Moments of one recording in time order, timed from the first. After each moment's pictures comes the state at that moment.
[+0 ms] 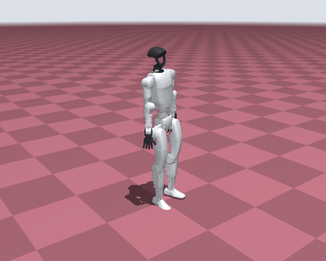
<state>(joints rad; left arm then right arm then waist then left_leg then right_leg) 0.12 0.05 0.40 1.54 0.26 0.01 -0.13 0.02 -0.16 -0.07 1.56 -0.75 0.04 0.15 -0.10 0.04 -0.07 -0.02 -0.07 0.14 0.01 0.03 0.06 0.01 -0.06 -0.25 0.01 0.12 0.03</state>
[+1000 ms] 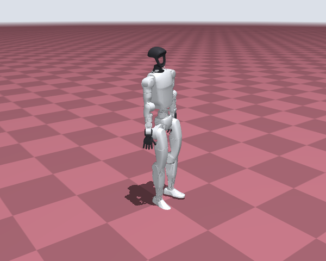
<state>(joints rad) 0.12 0.05 0.40 1.54 0.25 0.01 -0.13 0.01 -0.17 -0.06 1.56 -0.76 0.03 0.15 -0.10 0.04 -0.06 -0.01 -0.07 0.12 0.00 0.02 0.06 0.01 -0.06 -0.27 0.01 0.12 0.04</state>
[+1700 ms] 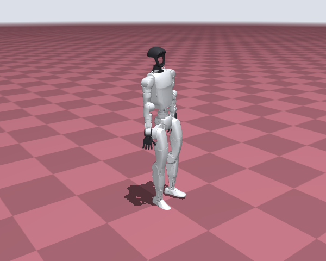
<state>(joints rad) 0.12 0.06 0.40 1.54 0.25 0.01 -0.13 0.01 -0.18 -0.05 1.56 -0.77 0.03 0.15 -0.10 0.03 -0.06 -0.01 -0.06 0.13 0.02 0.00 0.04 0.01 -0.08 -0.26 0.01 0.13 0.04</state>
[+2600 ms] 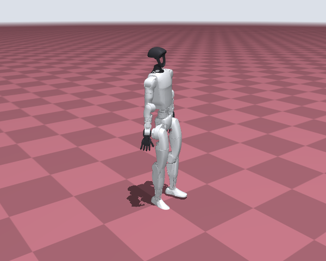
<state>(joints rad) 0.12 0.07 0.43 1.51 0.23 0.01 -0.13 0.08 -0.23 -0.14 1.56 -0.72 0.02 0.10 -0.05 0.03 -0.05 -0.05 -0.09 0.03 0.03 0.02 0.05 0.06 -0.10 -0.35 0.00 0.09 0.05</state>
